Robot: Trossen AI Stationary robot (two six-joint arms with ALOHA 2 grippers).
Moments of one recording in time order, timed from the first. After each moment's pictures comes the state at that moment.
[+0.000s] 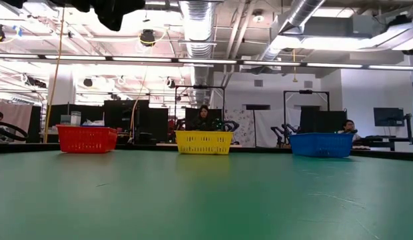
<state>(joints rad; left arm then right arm) -0.25 0.84 0.51 0.26 -0.20 0.08 1.20 2.20 1.54 -1.41 0.61 2.28</state>
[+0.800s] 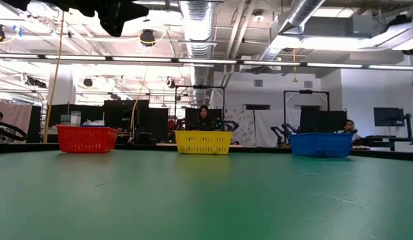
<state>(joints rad) -0.20 0.84 0.51 0.26 -0.20 0.02 1.05 2.24 1.72 -1.57 0.73 2.06</state>
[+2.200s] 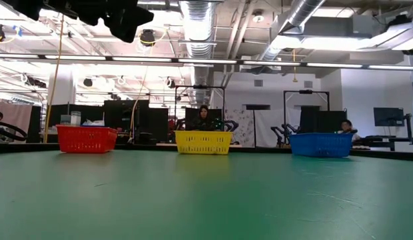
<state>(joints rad) -0.21 1.00 0.51 0.34 -0.02 0.08 0.95 1.87 1.34 -0.86 -0.11 1.83</state>
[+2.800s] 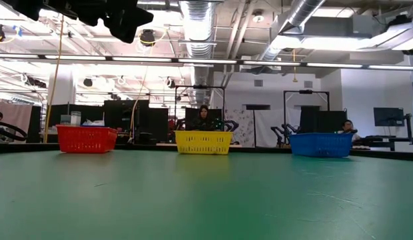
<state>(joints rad) -0.21 1.00 0.51 0.33 -0.02 0.08 0.96 1.87 1.28 -0.83 -0.11 1.83</state>
